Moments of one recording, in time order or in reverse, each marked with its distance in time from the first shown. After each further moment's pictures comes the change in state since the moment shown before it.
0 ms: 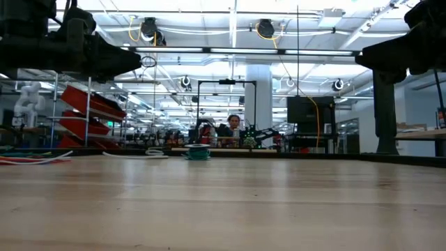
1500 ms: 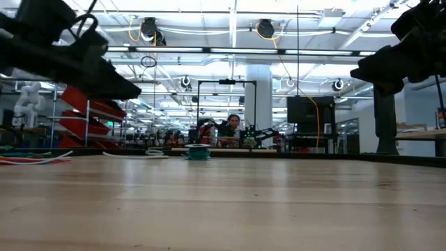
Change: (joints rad) left arm 0.009 0.072 0.107 -0.372 -0.202 -0.177; right arm -0.002 0.271 0.000 0.141 -0.046 0.123
